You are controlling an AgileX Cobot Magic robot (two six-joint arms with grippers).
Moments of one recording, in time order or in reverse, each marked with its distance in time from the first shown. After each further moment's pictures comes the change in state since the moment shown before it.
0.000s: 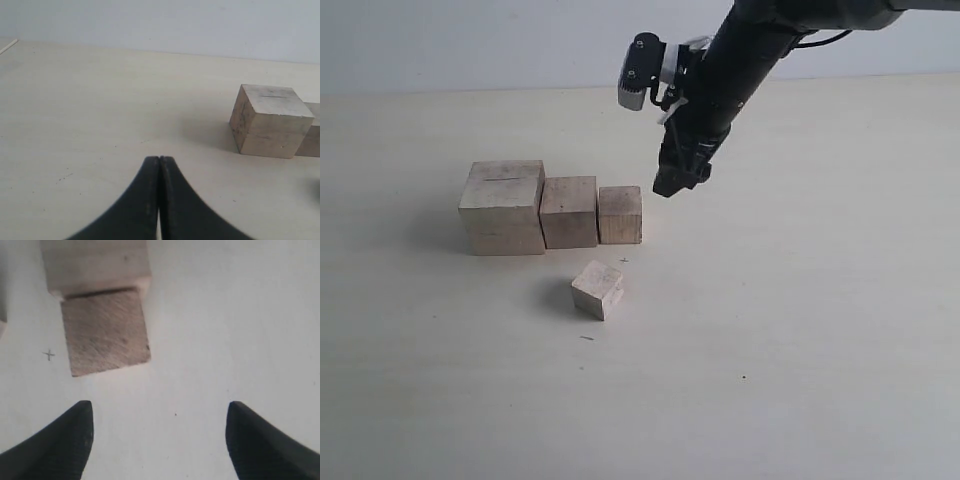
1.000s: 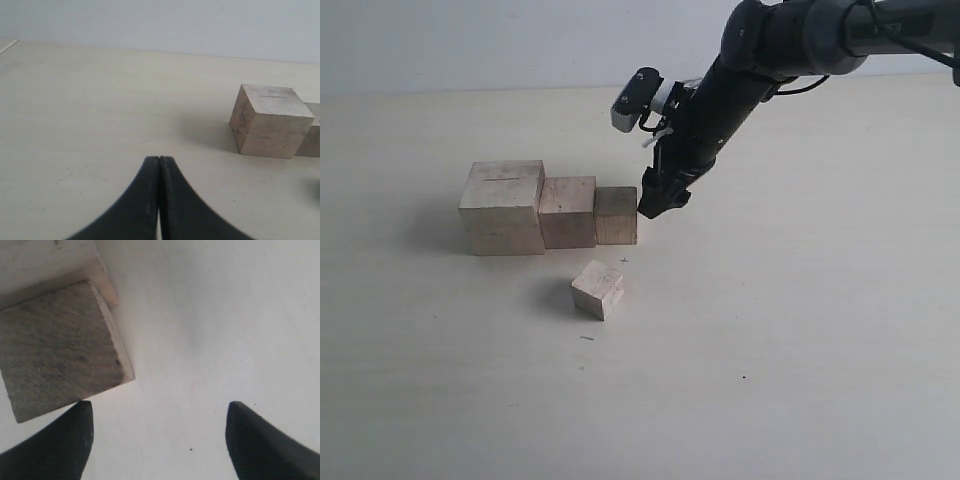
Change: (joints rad) left arm 0.000 0.000 0.000 0.000 0.000 0.000; right arm 0.000 0.110 0.000 0.083 -0.099 0.097
